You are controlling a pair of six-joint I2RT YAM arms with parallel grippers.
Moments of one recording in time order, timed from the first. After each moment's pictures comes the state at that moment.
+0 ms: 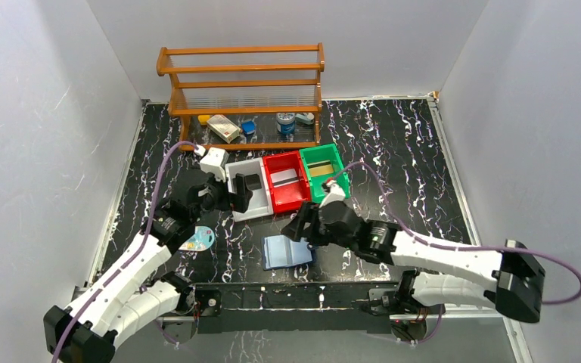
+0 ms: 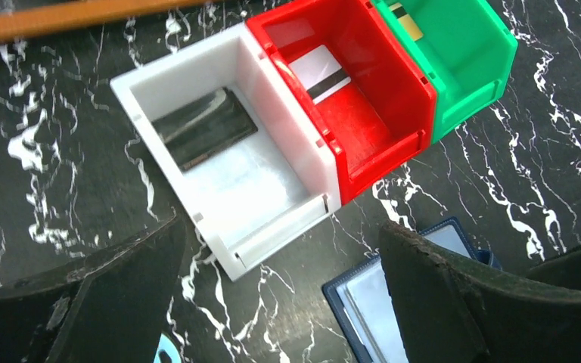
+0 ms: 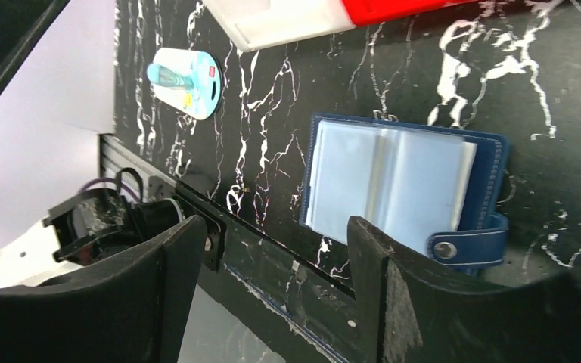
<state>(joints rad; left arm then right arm) -0.53 0.85 0.71 -0.31 -0.04 -0.20 1.09 1.02 0.59 -0.11 0.13 1.07</state>
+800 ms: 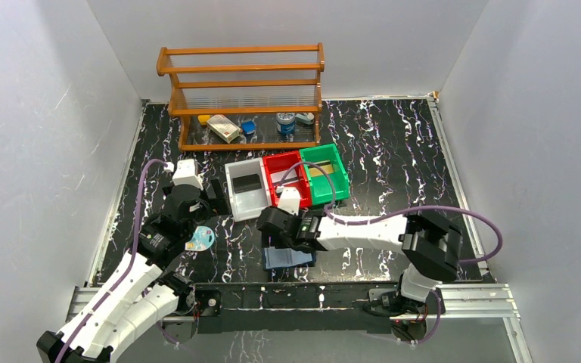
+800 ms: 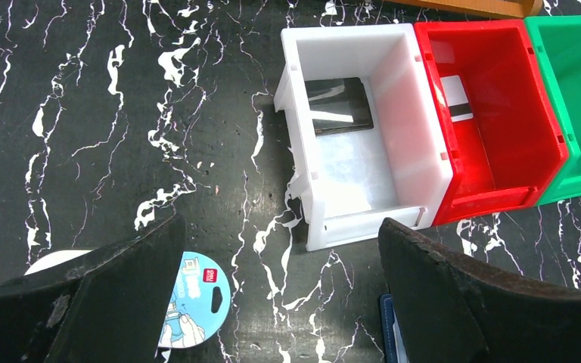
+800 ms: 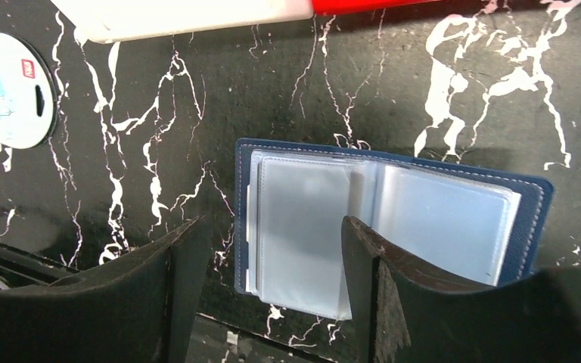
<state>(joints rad) -0.53 0.67 0.64 -0.51 -0.41 -0.42 1.28 1.63 1.05 -0.41 0.41 1.05</state>
